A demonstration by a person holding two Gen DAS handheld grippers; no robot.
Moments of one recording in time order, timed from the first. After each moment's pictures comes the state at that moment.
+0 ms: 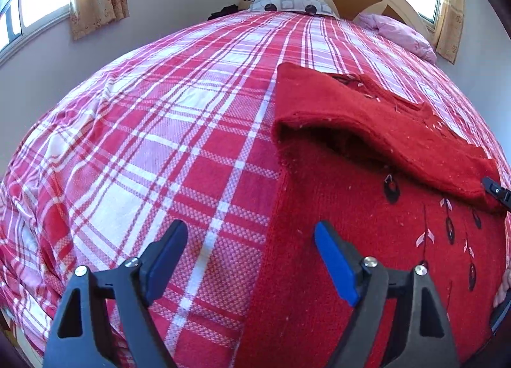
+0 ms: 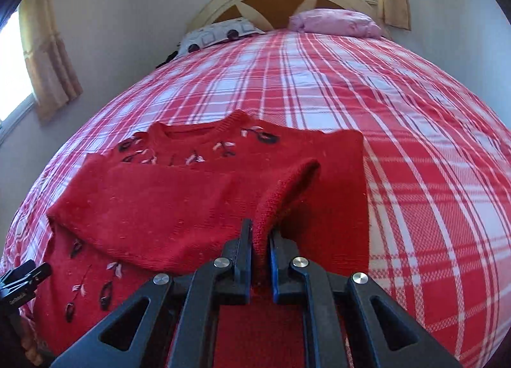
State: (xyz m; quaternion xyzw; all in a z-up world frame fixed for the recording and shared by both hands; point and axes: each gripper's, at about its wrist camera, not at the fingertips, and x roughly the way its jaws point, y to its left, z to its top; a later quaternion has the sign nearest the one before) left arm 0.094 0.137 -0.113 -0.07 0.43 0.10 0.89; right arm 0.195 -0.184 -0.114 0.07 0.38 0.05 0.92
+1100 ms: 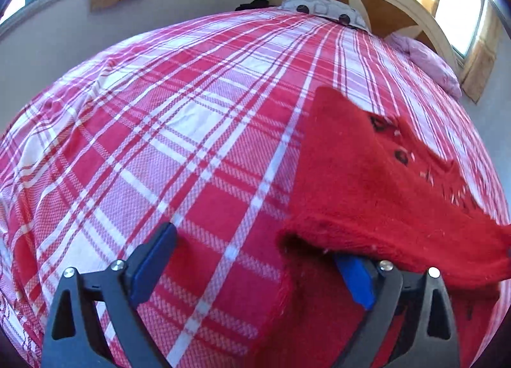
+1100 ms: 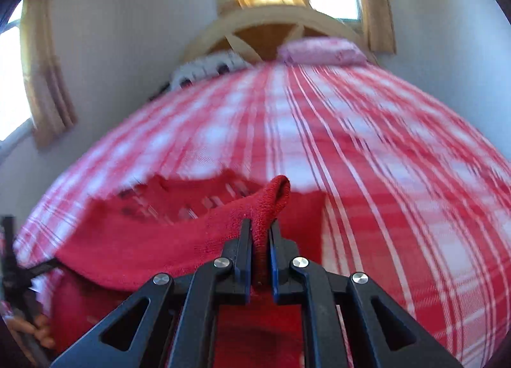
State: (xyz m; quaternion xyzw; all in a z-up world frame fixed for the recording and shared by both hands) left arm 0.156 0.155 -0.119 -0.14 0.43 0.14 0.88; right arm 0.198 -0.203 -0.092 0.06 0.36 0.01 0.93
